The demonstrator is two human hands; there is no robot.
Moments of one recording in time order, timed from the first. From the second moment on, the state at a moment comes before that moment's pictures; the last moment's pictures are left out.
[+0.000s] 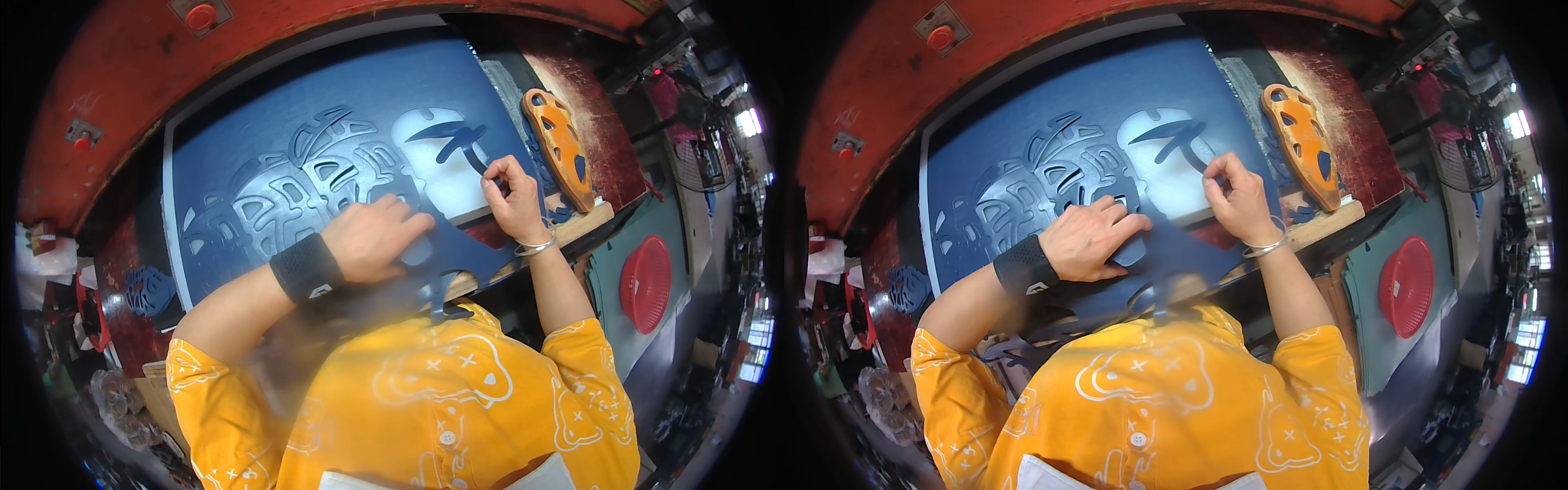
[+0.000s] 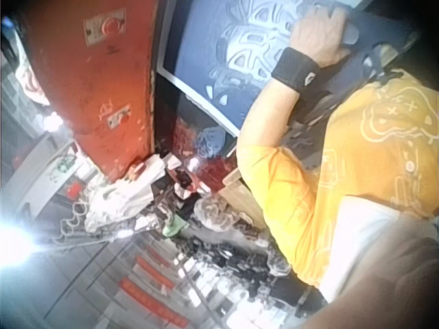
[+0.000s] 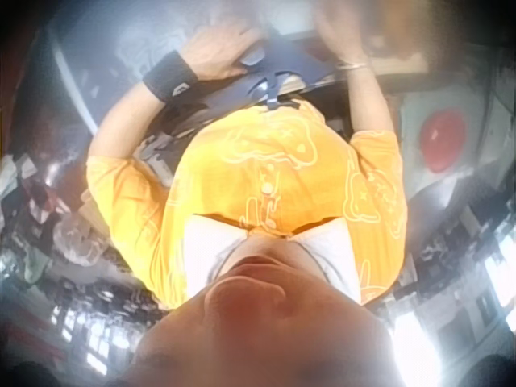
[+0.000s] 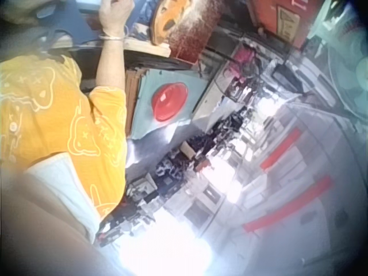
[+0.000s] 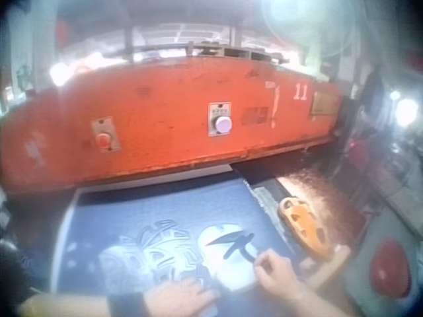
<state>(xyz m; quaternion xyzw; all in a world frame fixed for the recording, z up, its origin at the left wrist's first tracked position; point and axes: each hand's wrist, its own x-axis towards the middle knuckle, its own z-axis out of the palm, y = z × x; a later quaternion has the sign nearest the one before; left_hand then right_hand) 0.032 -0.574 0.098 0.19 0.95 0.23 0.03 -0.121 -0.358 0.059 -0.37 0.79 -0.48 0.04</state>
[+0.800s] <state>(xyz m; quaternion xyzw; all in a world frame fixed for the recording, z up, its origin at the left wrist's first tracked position) 0.029 -0.646 0.115 -0.08 0.57 0.78 -0.24 -0.060 -0.497 0.120 -0.44 0.76 -0.46 0.11</state>
